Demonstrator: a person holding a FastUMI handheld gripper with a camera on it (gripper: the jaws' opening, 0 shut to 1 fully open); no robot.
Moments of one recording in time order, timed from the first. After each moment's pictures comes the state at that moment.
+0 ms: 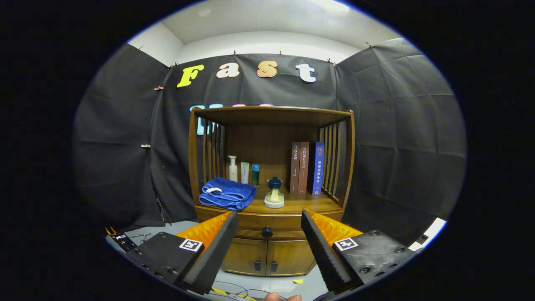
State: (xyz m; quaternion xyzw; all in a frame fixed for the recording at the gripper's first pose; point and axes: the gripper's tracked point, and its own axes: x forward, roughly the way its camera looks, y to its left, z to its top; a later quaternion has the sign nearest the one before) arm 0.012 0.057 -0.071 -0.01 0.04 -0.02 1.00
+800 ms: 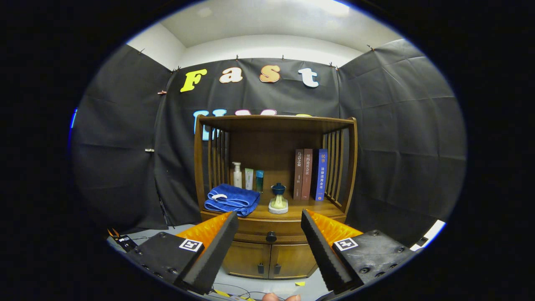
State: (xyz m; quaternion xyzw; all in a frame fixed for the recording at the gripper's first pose) arm 0.012 0.069 -0.057 -0.01 0.03 -0.01 1.00
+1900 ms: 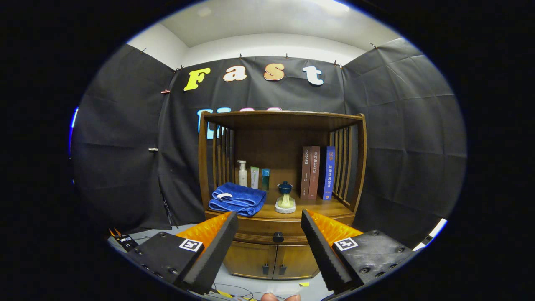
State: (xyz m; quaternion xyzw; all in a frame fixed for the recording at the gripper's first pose) arm 0.024 0.085 -0.069 -0.01 0.03 0.00 1.00
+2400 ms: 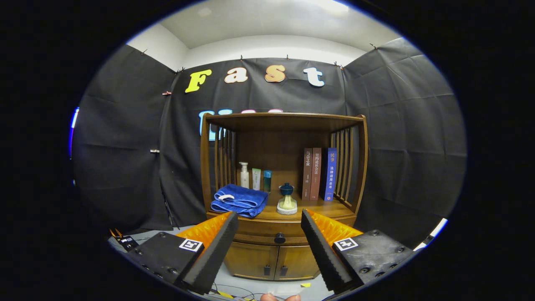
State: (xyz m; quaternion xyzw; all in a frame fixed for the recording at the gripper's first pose) arm 0.022 0.088 -0.068 -0.01 0.02 0.01 1.00
